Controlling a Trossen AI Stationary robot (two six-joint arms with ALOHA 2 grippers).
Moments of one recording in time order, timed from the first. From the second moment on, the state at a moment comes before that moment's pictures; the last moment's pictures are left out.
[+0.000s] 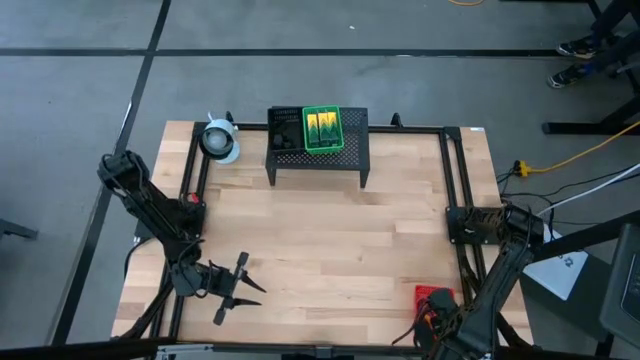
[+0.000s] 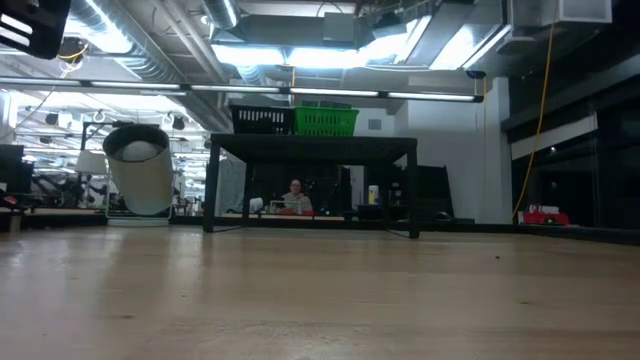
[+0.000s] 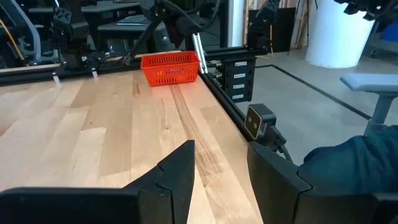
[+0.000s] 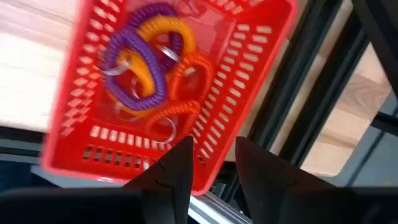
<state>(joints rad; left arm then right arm) -0.93 1.39 0.43 0.78 -0.68 -0.15 1.09 1.91 1.52 -1.34 -0.22 2.27</state>
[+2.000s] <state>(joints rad) -0.92 1.40 0.43 0.70 -0.68 -0.24 1.12 1.91 1.41 -1.39 -0.36 2.32</state>
